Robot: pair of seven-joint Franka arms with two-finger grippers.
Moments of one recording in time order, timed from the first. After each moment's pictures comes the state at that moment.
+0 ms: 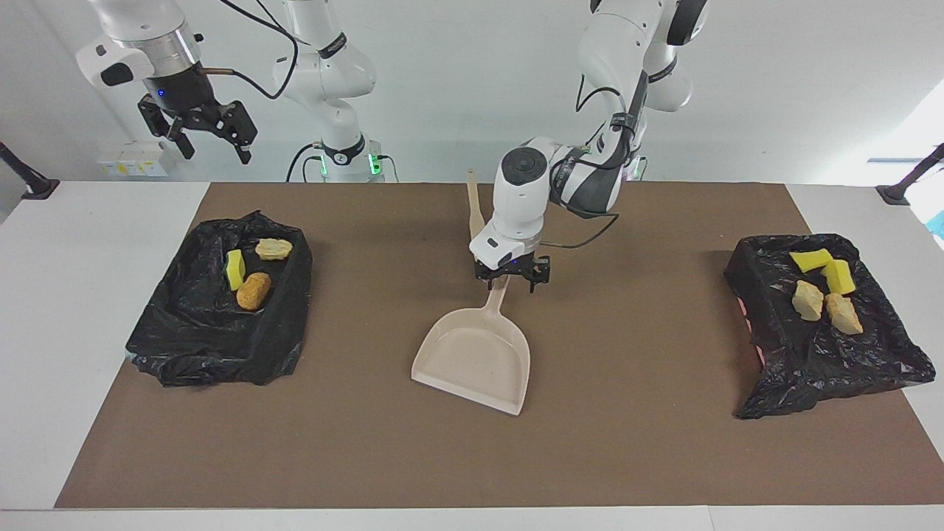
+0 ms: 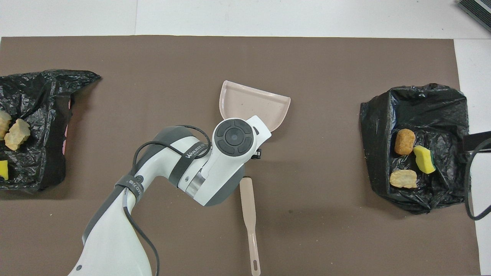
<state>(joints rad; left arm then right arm) -0.59 0.35 -0.03 -1.74 0.03 2.11 -0.52 0.07 -0.13 -0.13 -1.60 -0.05 1.47 0.04</state>
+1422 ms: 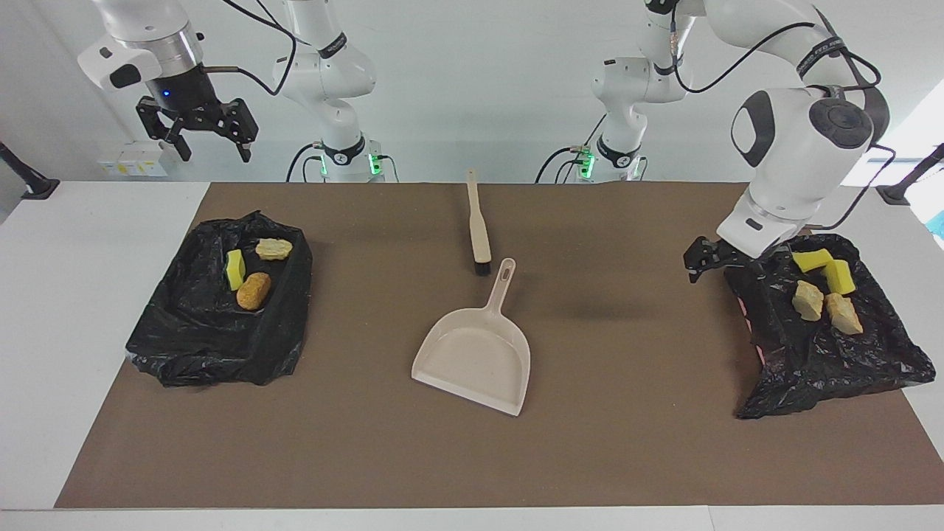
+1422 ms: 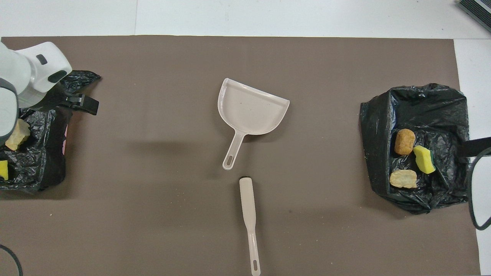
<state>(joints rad) -0.04 0.17 -0.01 -1.63 0.03 1.81 0.11 0.07 -0.13 -0.12 -1.61 -0.07 1.47 -0.07</state>
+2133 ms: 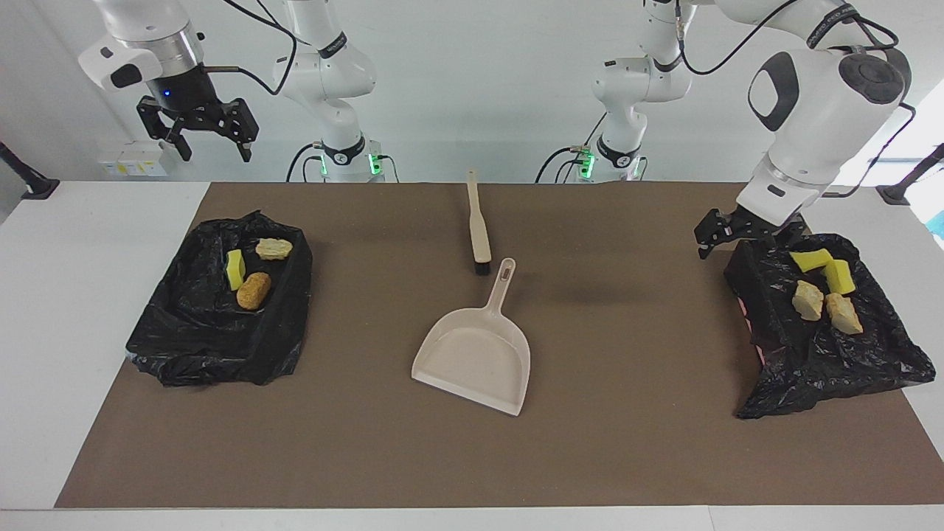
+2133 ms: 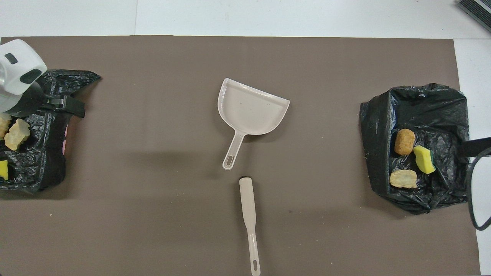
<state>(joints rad) -0.06 0.10 -0.06 -1.63 0.00 1.73 0.04 0.07 -0.13 -0.12 -1.61 -0.07 1.47 -0.07</state>
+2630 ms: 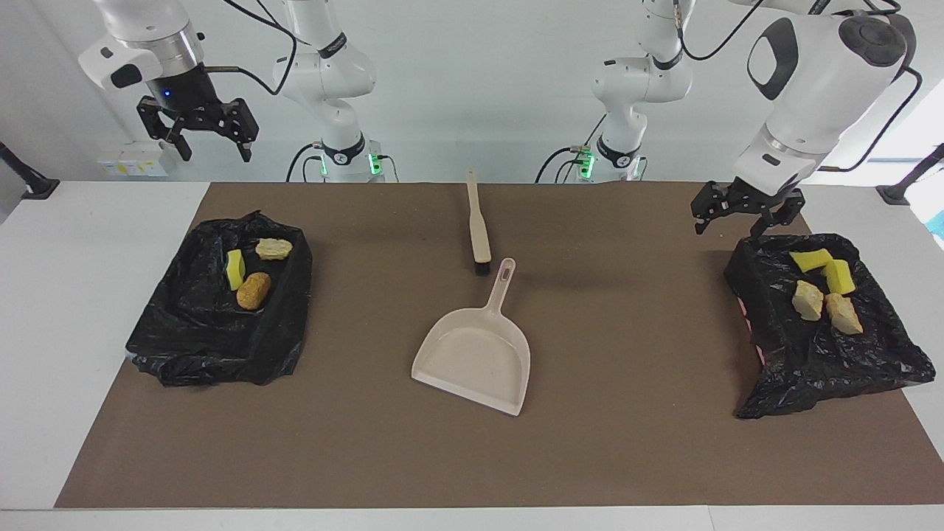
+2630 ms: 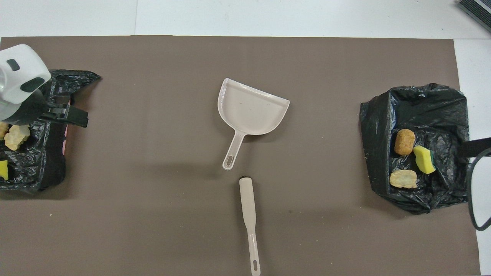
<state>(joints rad) -0.06 0.02 -0.03 -1.61 0.00 1.63 0.10 0.07 -0.13 -0.12 -1.61 -0.07 1.47 -0.07</state>
